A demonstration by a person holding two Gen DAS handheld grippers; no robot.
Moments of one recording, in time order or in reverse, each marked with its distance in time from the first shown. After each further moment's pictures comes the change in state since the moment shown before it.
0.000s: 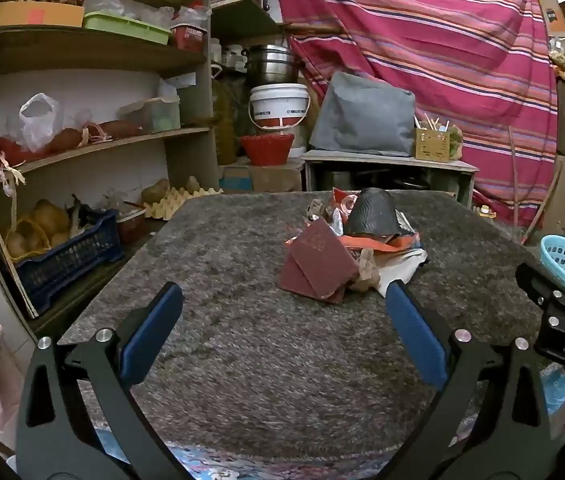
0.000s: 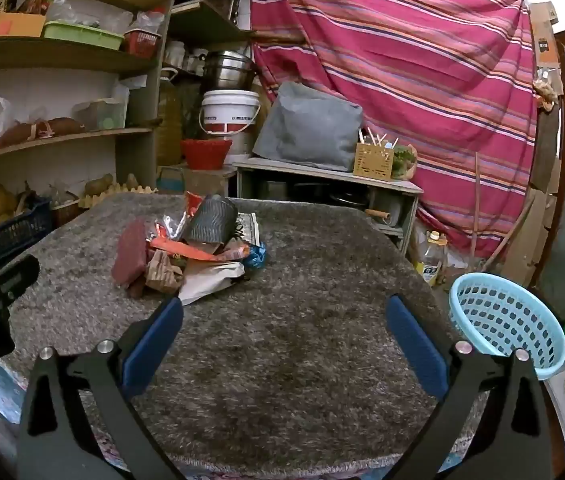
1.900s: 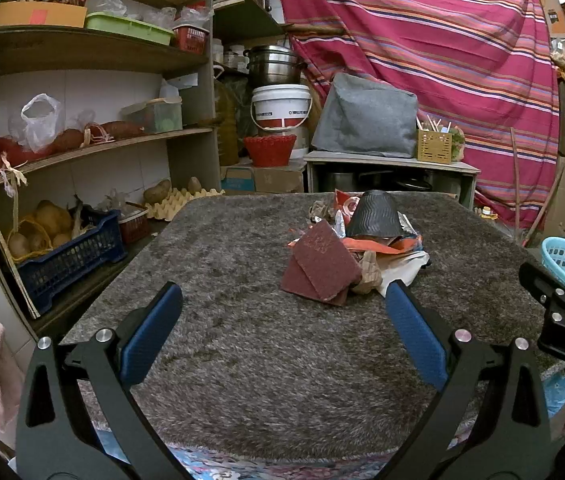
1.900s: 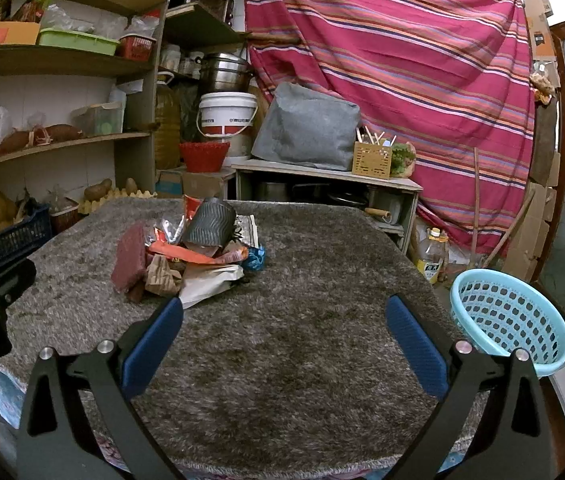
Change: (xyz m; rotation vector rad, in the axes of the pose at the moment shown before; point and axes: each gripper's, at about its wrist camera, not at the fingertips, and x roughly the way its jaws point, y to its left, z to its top) left arm -0.002 0.008 0.005 -0.013 0.000 0.004; right arm 0.000 -0.003 -0.001 0.021 0.002 0.007
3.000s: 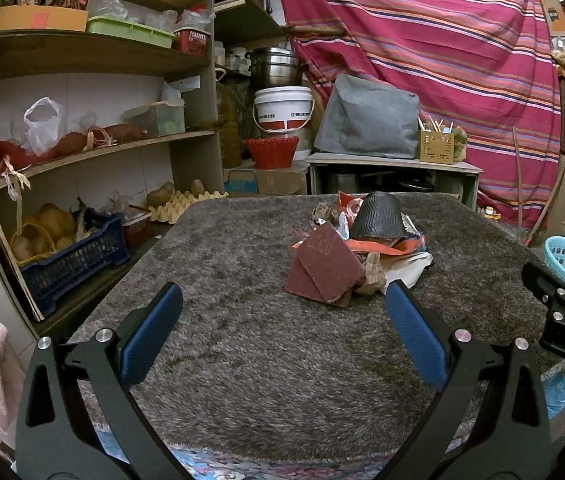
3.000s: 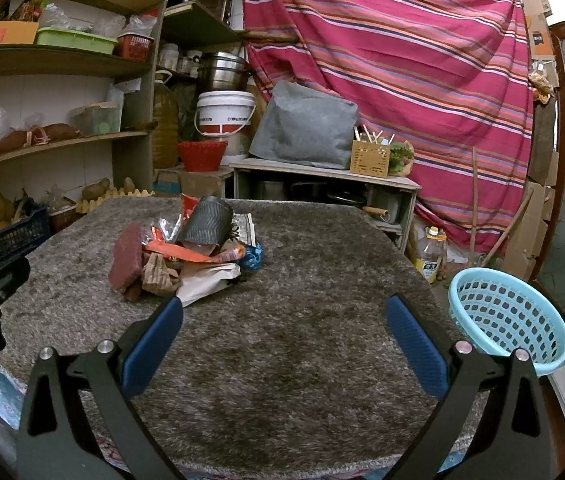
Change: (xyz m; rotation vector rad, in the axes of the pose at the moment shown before) left arm -0.002 0.007 0.003 0.003 -0.004 0.004; right arm 0.000 -0.004 0.004 0.004 0.001 0.000
